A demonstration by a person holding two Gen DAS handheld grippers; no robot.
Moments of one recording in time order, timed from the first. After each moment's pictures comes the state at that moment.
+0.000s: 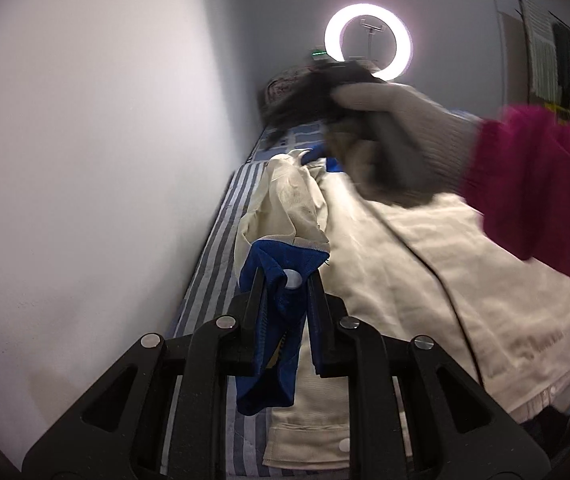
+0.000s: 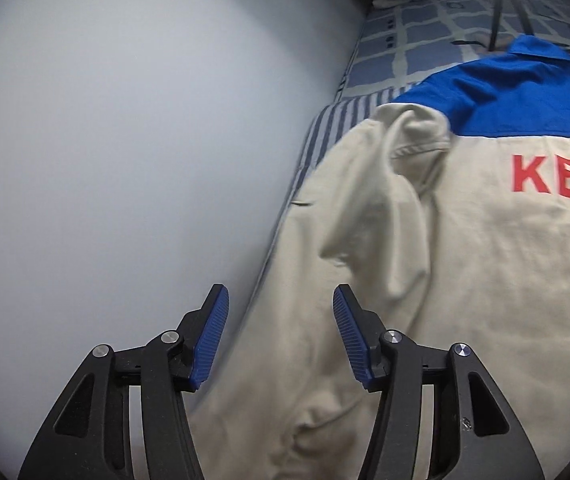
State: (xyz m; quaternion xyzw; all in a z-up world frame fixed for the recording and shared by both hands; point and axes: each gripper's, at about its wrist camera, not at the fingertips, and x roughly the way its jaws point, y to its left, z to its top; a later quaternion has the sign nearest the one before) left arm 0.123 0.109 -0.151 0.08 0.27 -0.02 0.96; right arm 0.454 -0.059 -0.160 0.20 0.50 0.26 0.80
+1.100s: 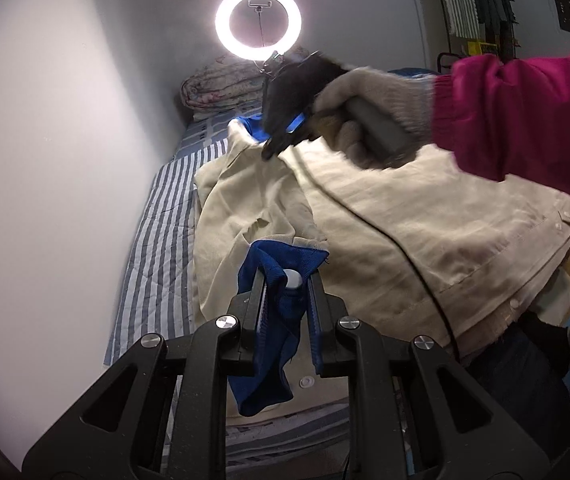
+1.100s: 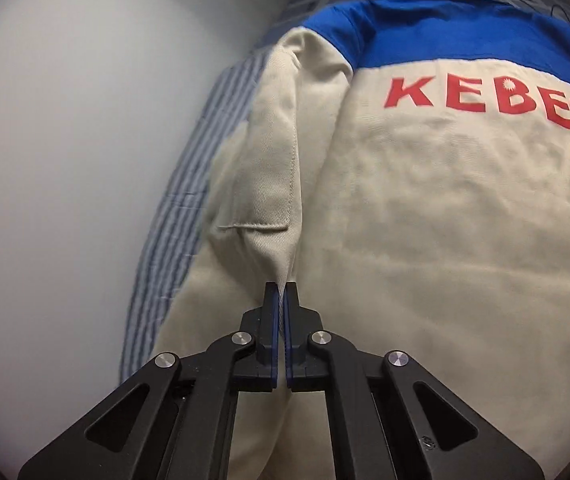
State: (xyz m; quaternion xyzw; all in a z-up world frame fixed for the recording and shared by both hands) left arm 0.064 0.055 -0.182 0.17 0.30 -0.14 0.93; right arm 0.397 -0.179 -0.209 0.18 0.53 0.22 0.80
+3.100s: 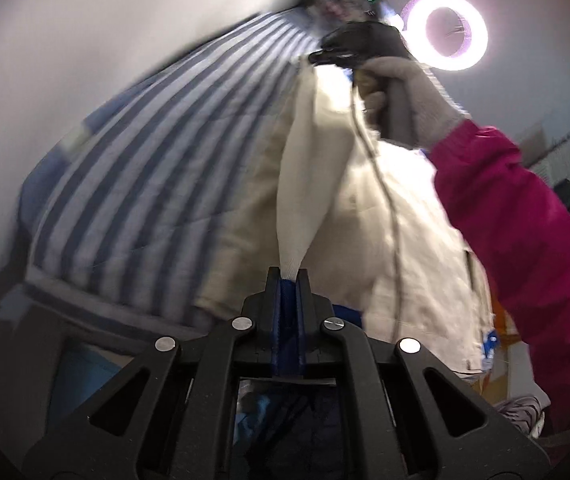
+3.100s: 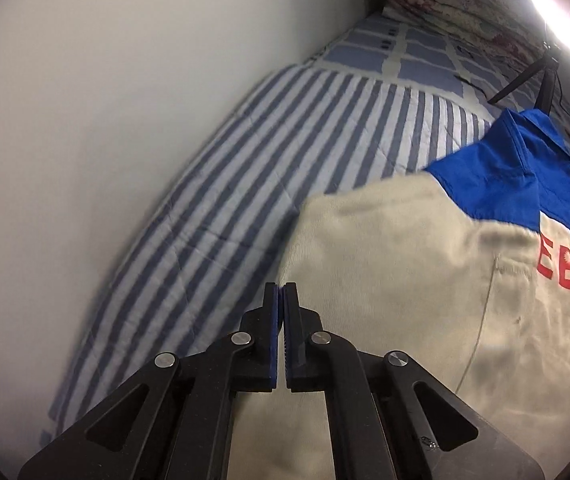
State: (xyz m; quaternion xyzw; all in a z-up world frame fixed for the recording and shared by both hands) left arm 0.102 0.220 -0.242 -0.28 0.47 -0.09 0.83; right arm 0.471 0.019 -0.228 -0.06 0.52 0.18 0.83
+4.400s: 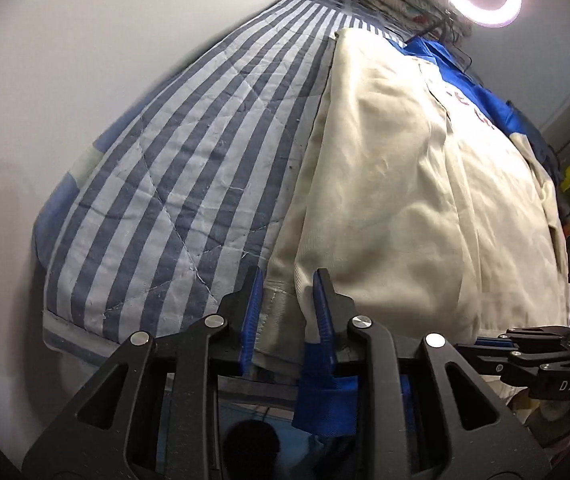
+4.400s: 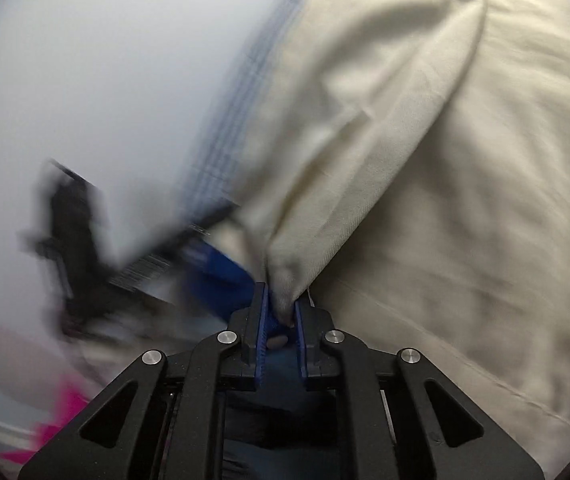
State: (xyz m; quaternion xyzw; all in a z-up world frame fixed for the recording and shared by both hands) left arm 0.137 0.182 -0.260 -0.16 0.50 0.00 0.85; right arm 0.149 -0.067 -0.273 0.14 0.62 0.33 0.69
